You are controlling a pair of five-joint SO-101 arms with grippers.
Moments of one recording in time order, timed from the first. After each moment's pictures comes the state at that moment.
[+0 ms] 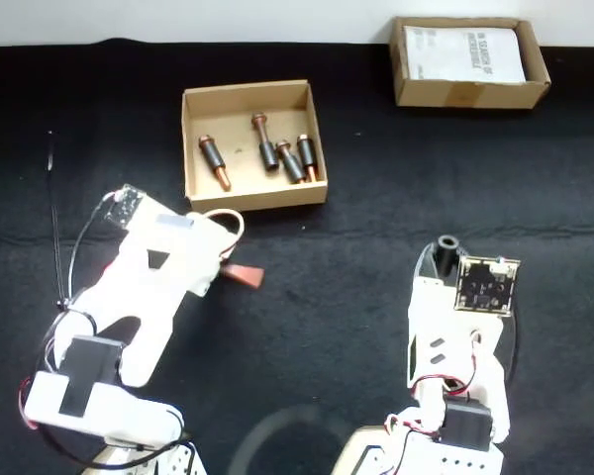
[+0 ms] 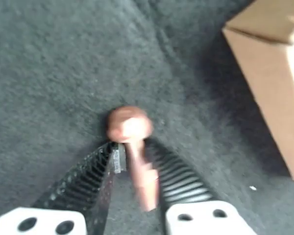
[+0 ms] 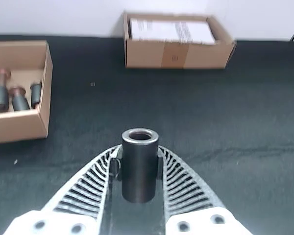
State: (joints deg) left arm 3.5 1.4 39.4 45.0 75.2; right arm 2.7 -103.6 86.5 43.2 5.4
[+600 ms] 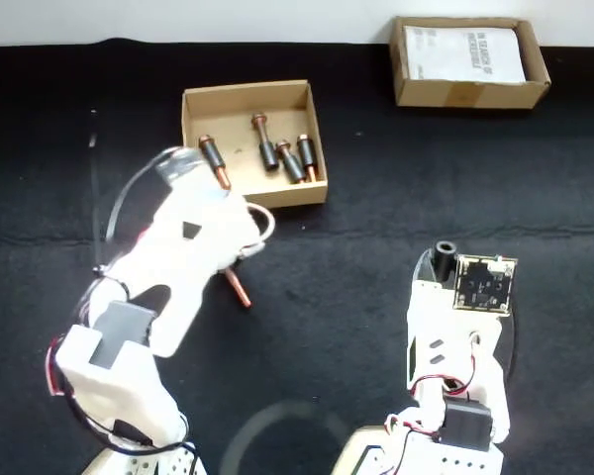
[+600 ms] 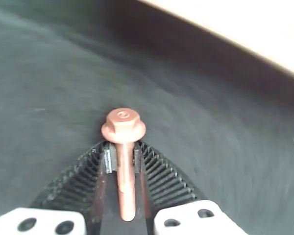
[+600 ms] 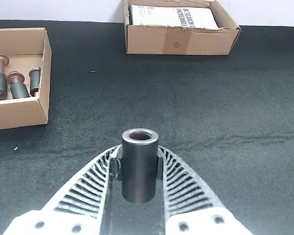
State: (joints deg) left arm 11.4 12.4 21.1 57.4 46.9; right arm 2.7 -103.6 86.5 44.7 5.4
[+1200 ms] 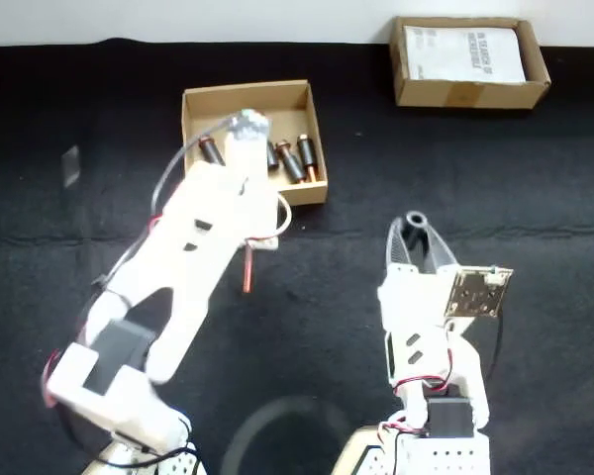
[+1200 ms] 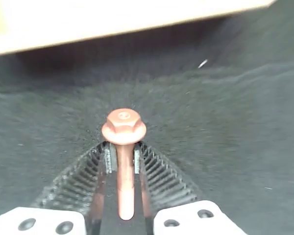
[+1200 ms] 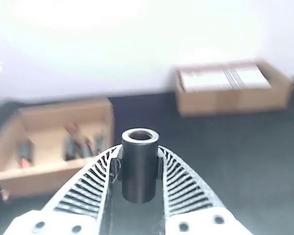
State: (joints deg) left arm 14.2 1.7 13.1 65.7 21.3; right arm -8.7 -103.6 94.8 20.8 -6.9
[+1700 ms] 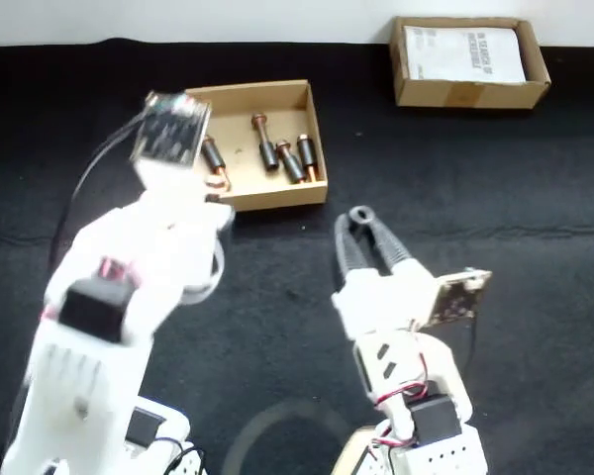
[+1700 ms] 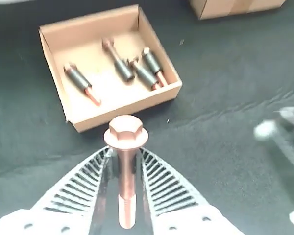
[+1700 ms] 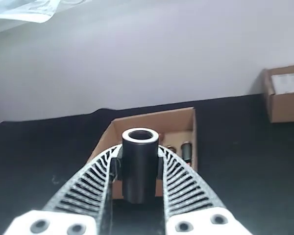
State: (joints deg) left arm 13.0 -55.3 30.3 67.8 6.4; right arm -25.2 -103.6 94.9 18.4 -16.2
